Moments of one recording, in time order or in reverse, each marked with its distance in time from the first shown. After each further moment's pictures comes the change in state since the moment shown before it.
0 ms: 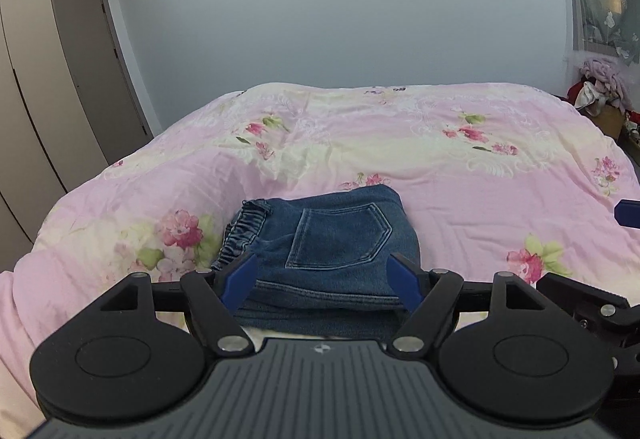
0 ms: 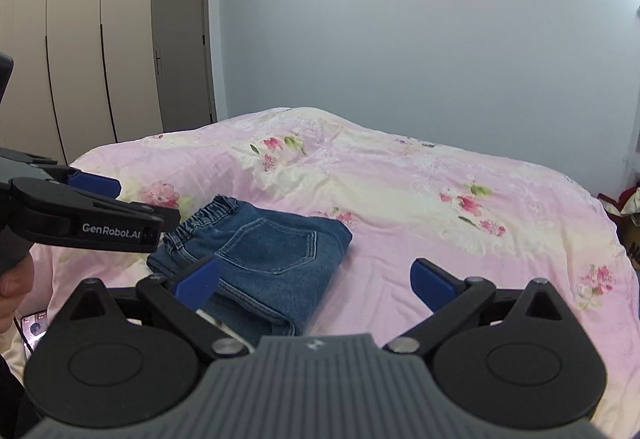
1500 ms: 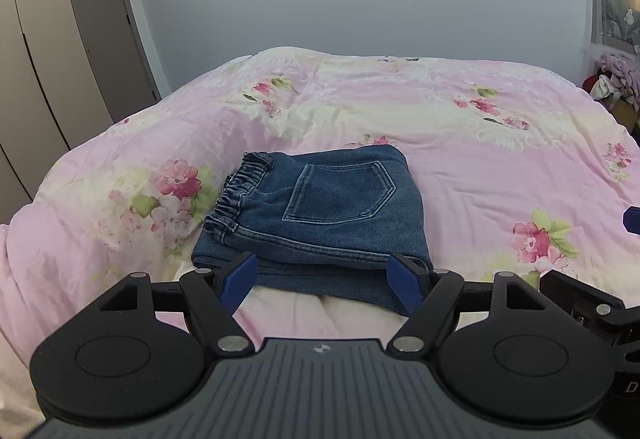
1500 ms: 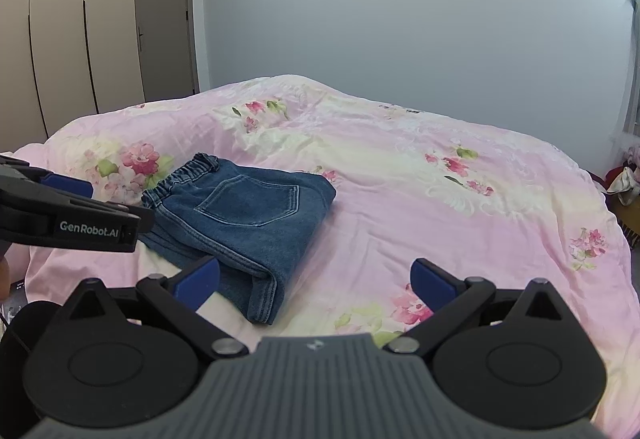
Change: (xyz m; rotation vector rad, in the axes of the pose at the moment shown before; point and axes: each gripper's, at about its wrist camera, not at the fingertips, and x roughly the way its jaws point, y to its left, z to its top) left arm 0.010 -0.003 -0.029 -0.052 0.083 0.011; right arm 0.014 -0.001 -0.028 -0.008 0.066 -0.031
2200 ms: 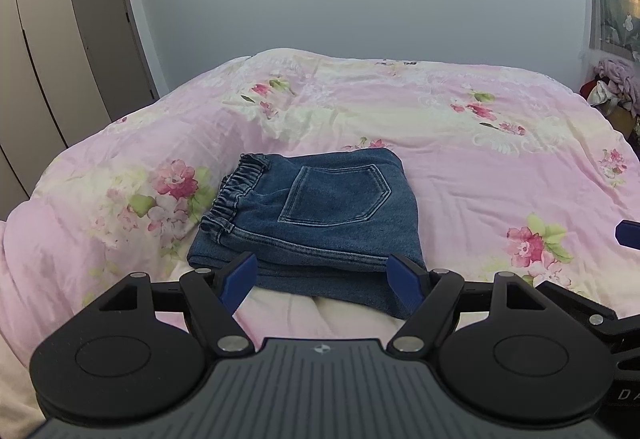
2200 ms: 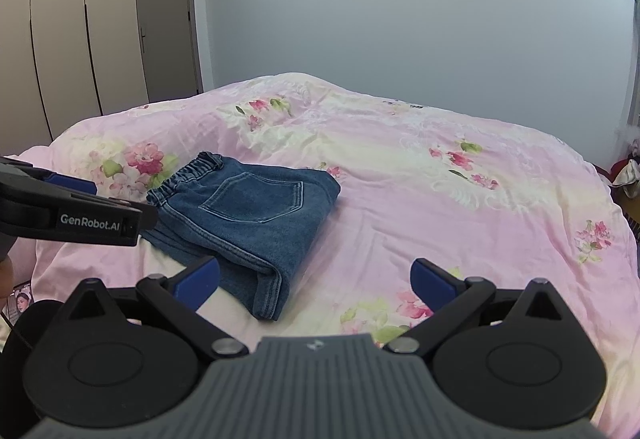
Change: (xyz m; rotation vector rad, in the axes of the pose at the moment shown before) left arm -0.004 -0.001 0.003 -0.014 -0.007 -0.013; right arm -0.002 -0.005 -0.004 0.018 0.007 0.021
